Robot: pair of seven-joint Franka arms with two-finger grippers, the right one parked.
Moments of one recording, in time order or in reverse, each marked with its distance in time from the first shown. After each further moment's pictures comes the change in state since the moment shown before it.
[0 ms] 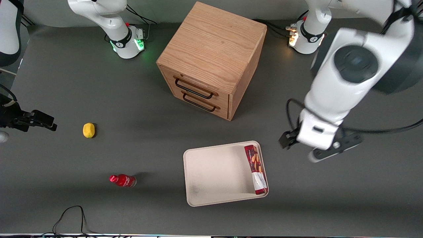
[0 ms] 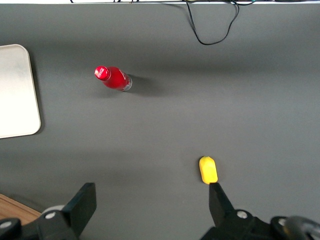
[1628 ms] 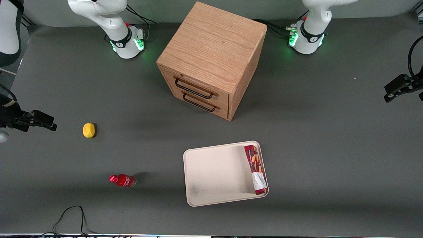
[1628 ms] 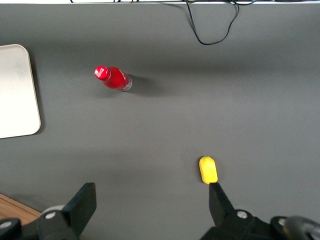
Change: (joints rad) arm 0.381 -0.479 0.035 -0.550 -0.109 0.089 0.729
